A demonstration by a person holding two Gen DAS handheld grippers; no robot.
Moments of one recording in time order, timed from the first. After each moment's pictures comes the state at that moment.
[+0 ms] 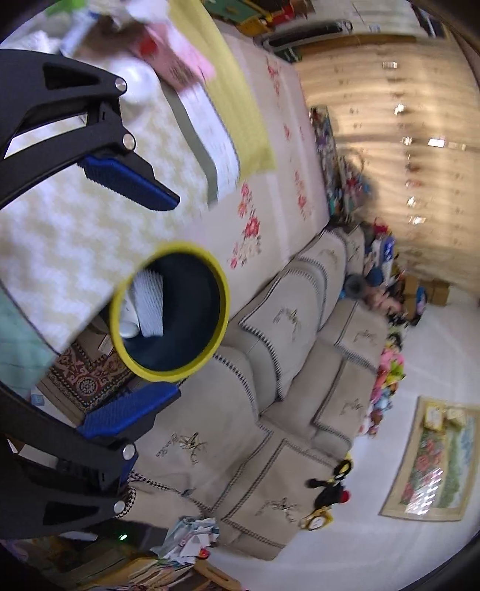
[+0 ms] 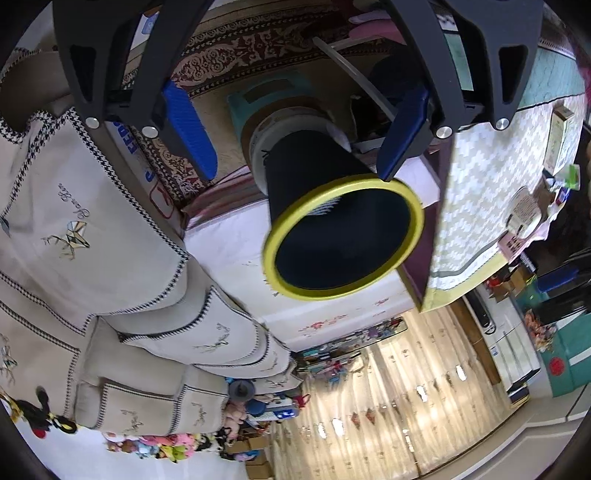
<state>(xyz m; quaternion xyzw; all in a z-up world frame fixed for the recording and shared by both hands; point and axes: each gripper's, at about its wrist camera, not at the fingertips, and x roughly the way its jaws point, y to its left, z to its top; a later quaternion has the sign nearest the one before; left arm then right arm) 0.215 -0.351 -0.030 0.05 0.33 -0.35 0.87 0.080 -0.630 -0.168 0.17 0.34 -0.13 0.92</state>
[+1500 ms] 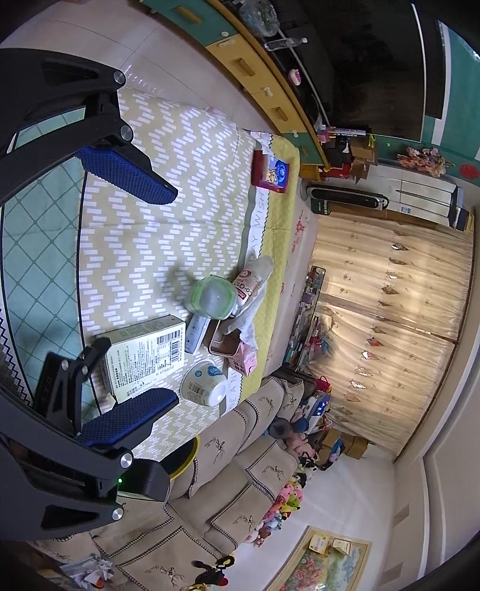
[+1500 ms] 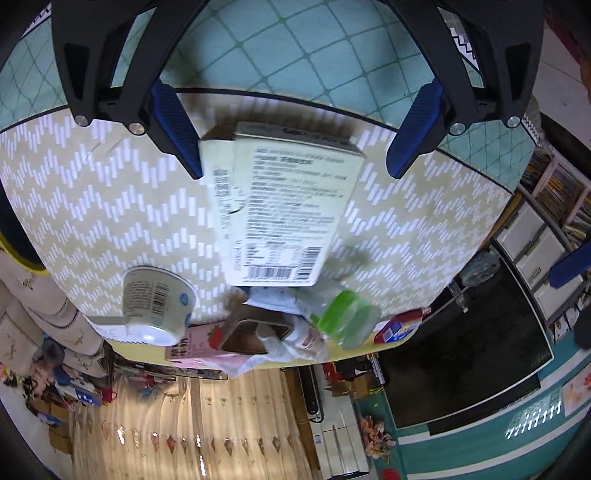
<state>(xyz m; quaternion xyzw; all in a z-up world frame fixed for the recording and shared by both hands) 0.099 0.033 -0.040 -0.11 0.30 -0.11 0.94 0.147 -0.226 -0.166 0.02 0.39 0.15 0.91</state>
